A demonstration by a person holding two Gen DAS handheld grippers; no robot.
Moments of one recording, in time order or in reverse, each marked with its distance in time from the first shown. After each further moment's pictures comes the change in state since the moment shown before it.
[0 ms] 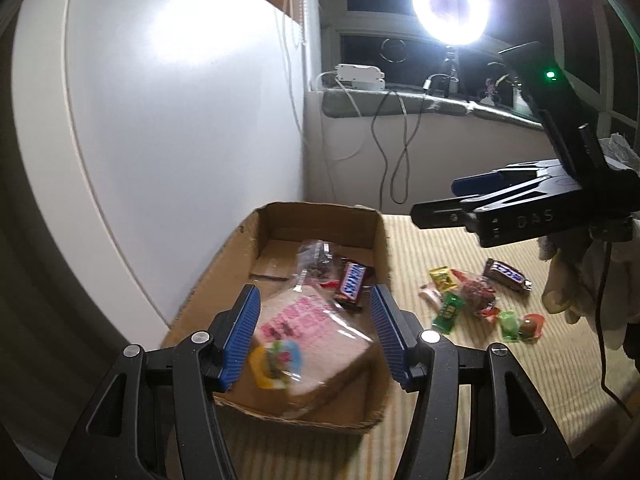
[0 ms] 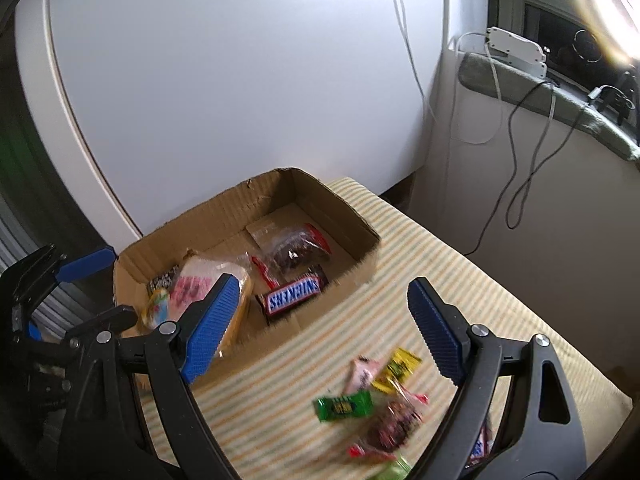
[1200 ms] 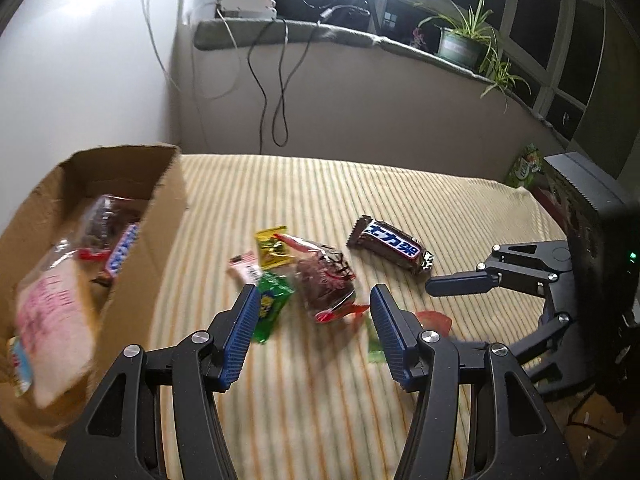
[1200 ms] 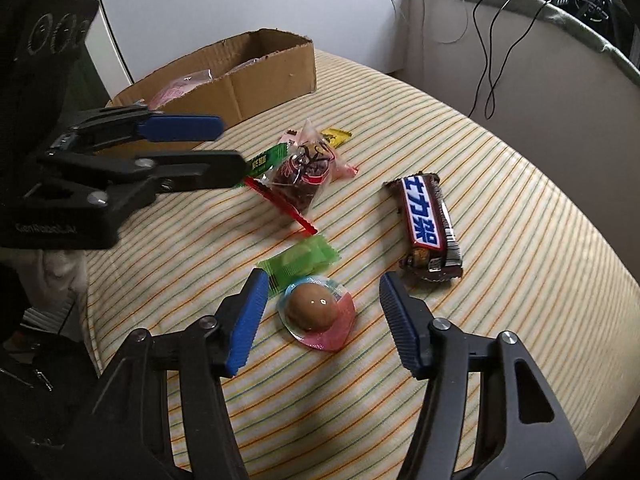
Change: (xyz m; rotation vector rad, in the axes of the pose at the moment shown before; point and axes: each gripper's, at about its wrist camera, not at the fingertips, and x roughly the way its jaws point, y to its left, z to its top) left arm 0.087 -0.127 -0.006 0.016 0.213 -0.324; right arm -0.032 -0.074 -0.159 -0.010 0.194 0.039
